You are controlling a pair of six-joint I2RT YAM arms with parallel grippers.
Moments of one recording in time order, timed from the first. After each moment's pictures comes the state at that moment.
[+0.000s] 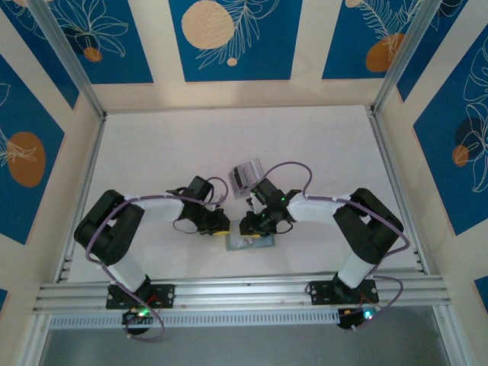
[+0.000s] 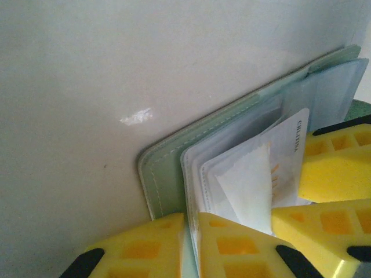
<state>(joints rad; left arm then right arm) -0.58 1.66 0.75 -0.28 0.64 -0.65 0.77 1.66 0.82 -0.34 -0.50 0.72</state>
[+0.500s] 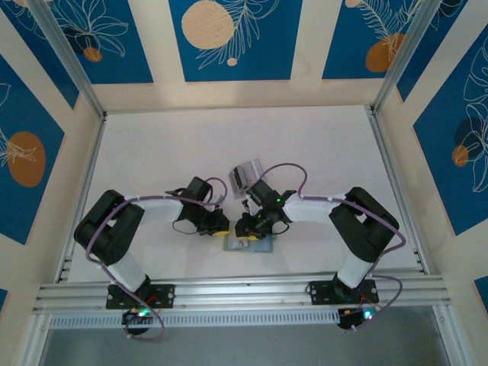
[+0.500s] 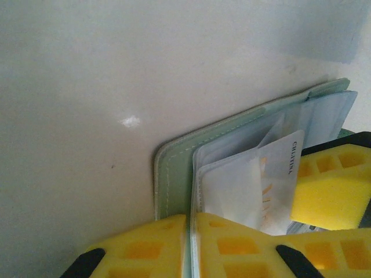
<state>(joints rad) -0.58 1.66 0.73 -0.25 0.65 -0.66 0.80 1.69 0.85 -0.33 -0.52 0.77</state>
